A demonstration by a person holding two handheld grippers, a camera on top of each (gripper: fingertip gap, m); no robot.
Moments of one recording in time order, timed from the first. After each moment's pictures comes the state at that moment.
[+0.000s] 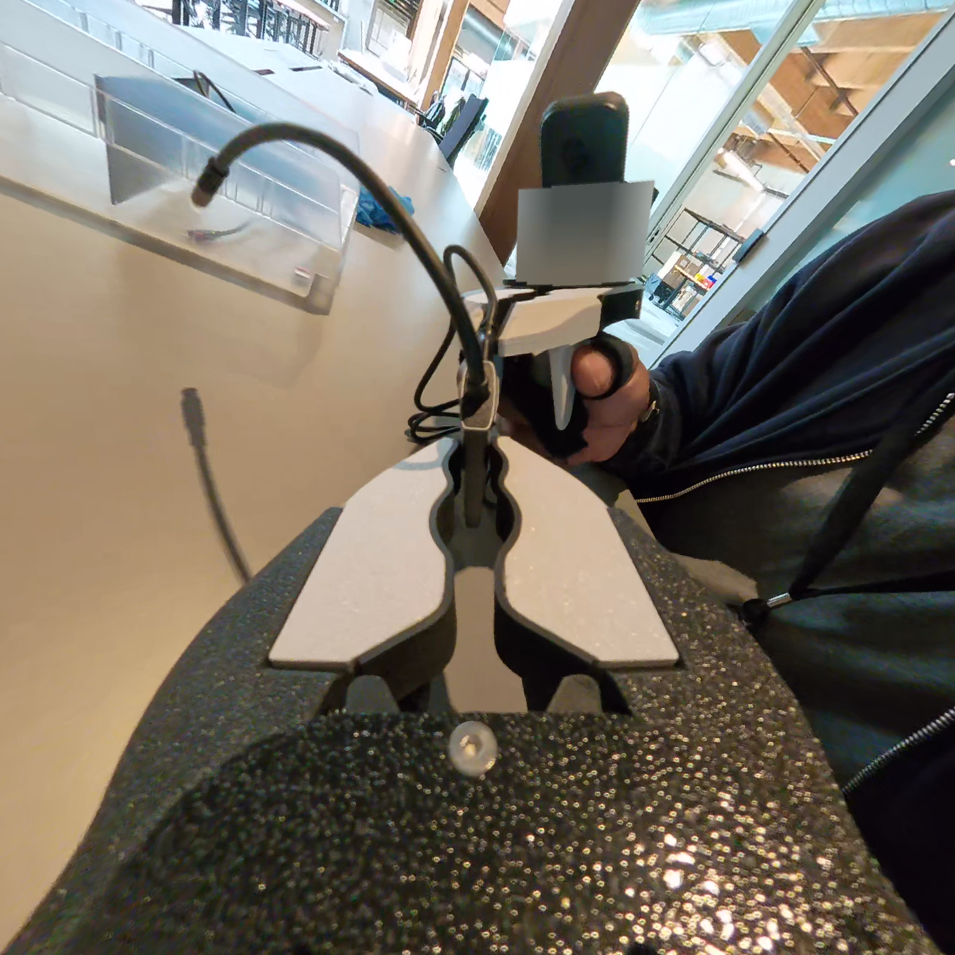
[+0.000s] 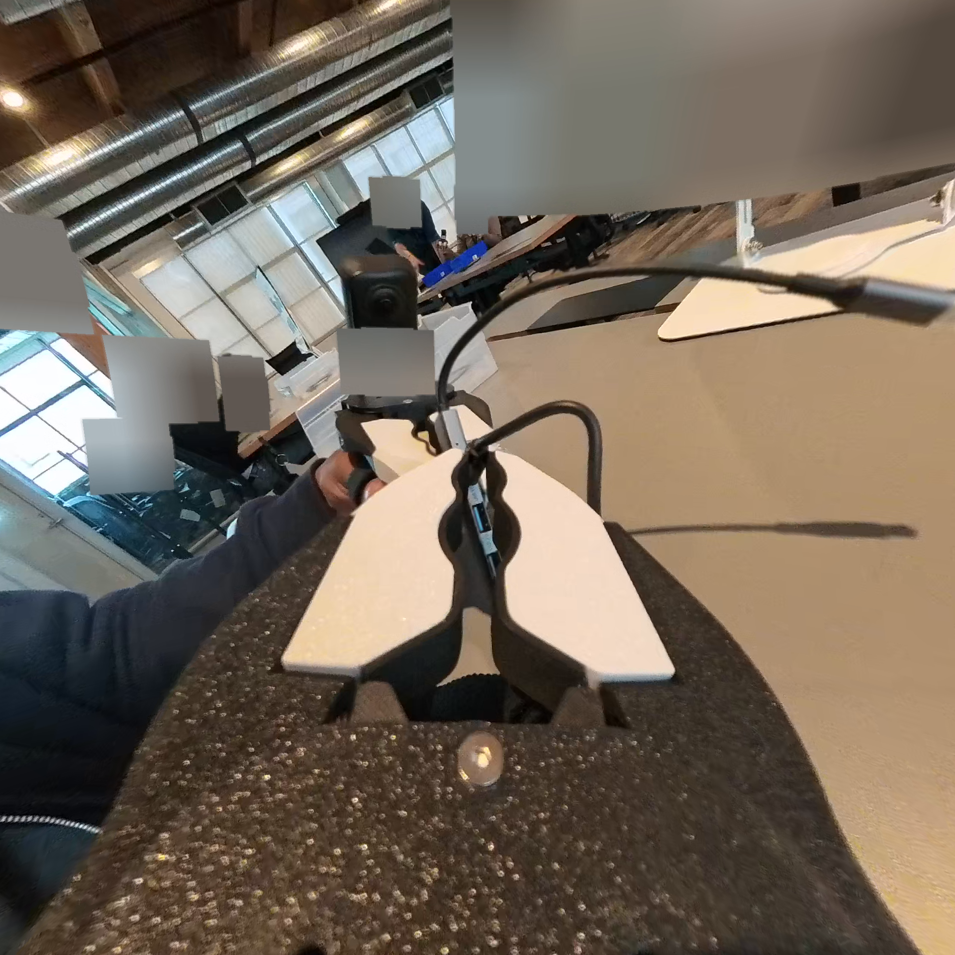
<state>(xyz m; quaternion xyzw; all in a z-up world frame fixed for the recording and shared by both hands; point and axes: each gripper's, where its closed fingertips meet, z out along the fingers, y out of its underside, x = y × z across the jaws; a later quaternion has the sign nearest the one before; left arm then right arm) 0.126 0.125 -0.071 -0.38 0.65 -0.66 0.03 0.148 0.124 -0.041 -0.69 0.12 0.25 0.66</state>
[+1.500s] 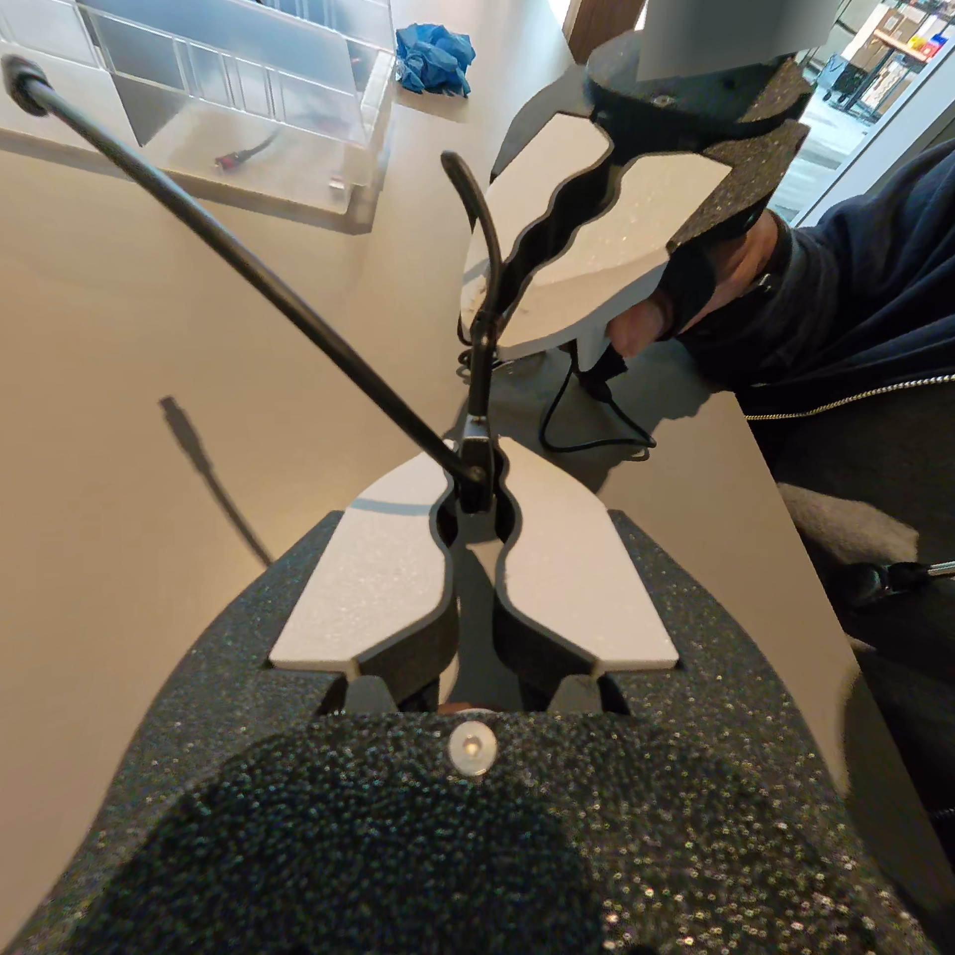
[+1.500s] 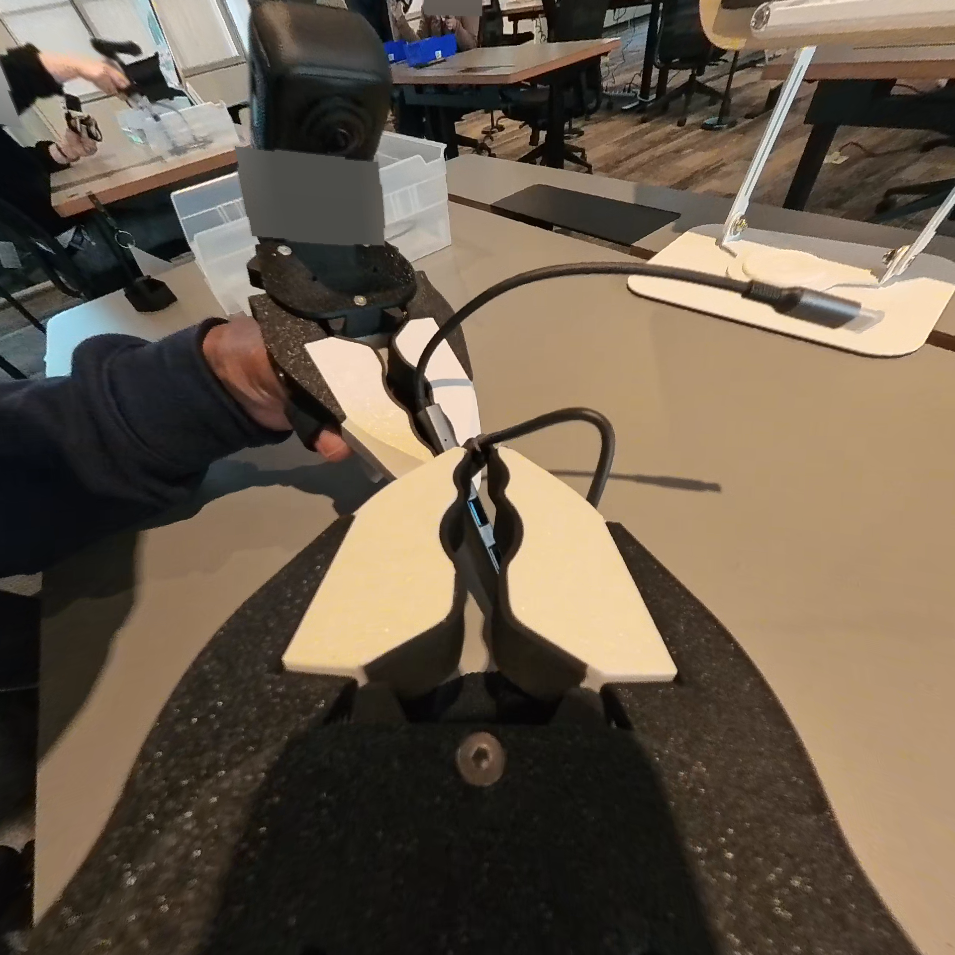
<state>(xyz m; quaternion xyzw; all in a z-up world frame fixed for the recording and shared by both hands) 0.131 0.114 -0.098 -0.38 0.75 -0.53 0.11 0.144 0.121 -0.060 -0.81 -0.02 0.11 0.58</state>
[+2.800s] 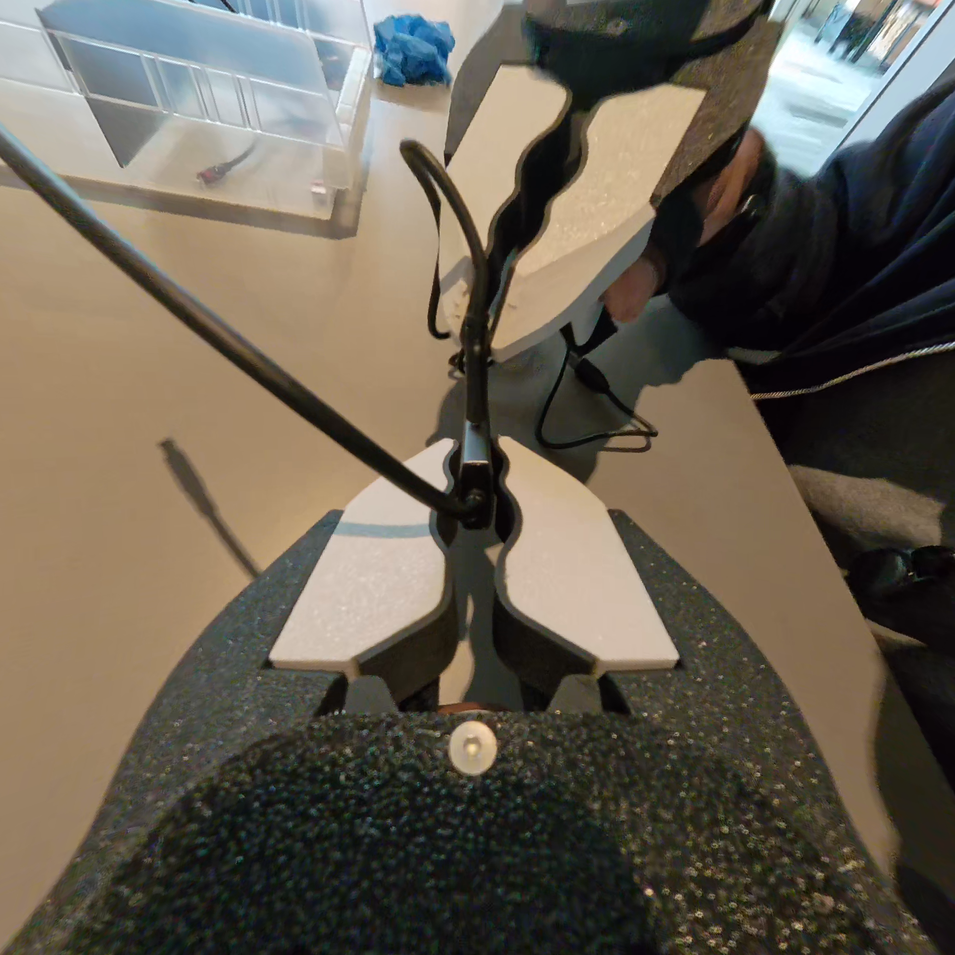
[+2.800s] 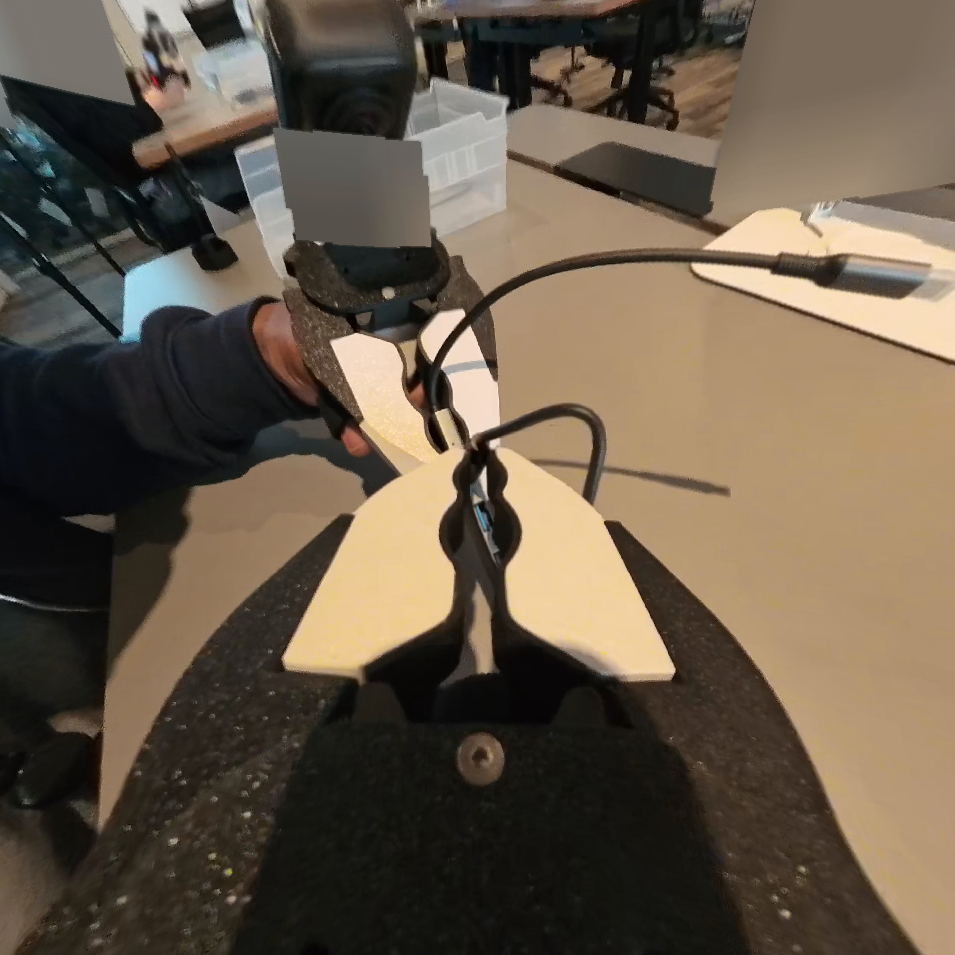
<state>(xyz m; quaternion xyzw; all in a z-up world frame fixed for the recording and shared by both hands) 0.130 0.108 -0.099 -0.36 0.76 -0.52 0.12 0.139 0.118 -0.058 -0.82 -0.07 0.15 0.55</state>
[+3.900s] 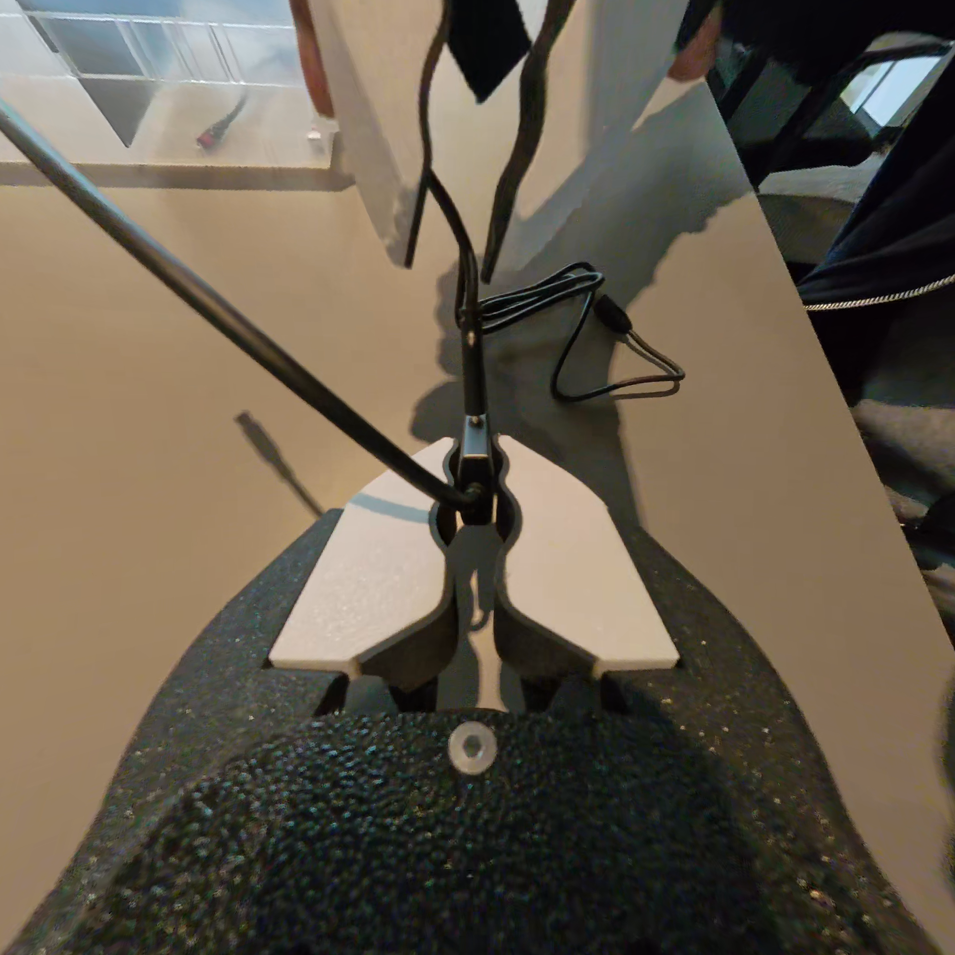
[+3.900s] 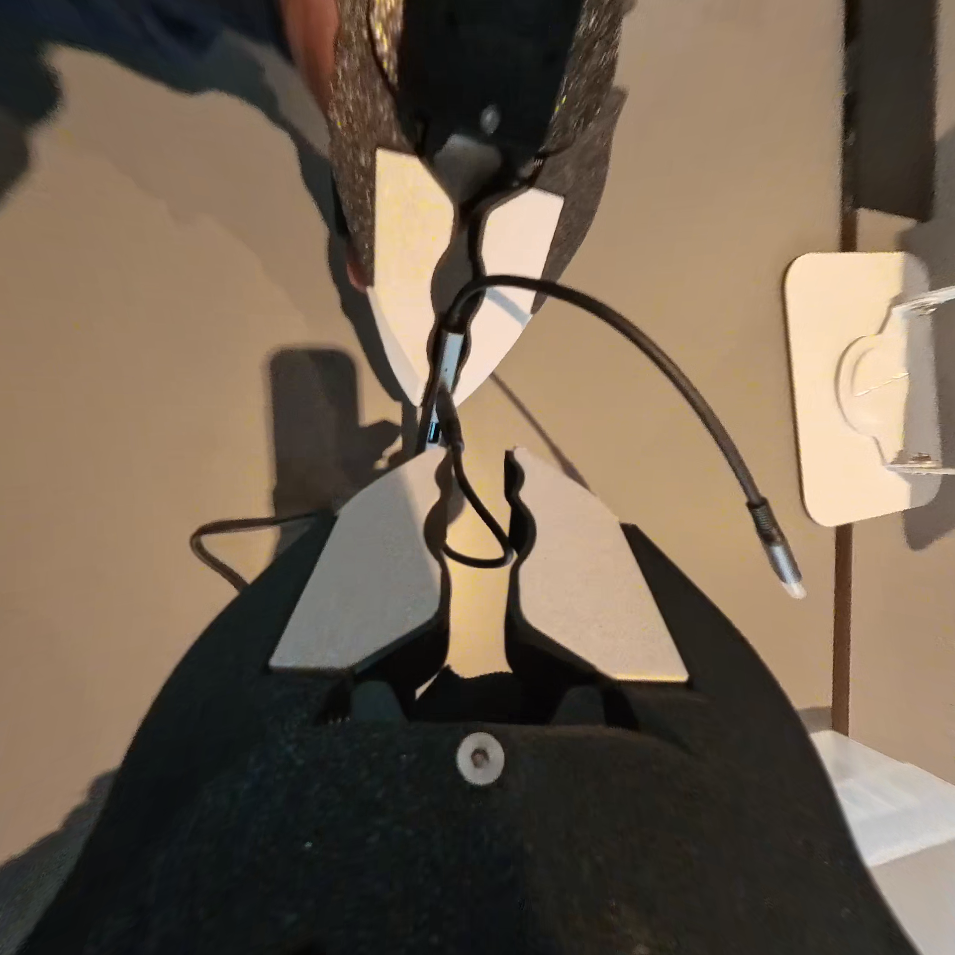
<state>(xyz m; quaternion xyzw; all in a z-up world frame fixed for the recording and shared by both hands) 0.121 0.114 -0.102 -0.34 0.82 -0.43 0.15 0.143 0.109 -0.049 -0.86 -0.41 0.00 0.31</state>
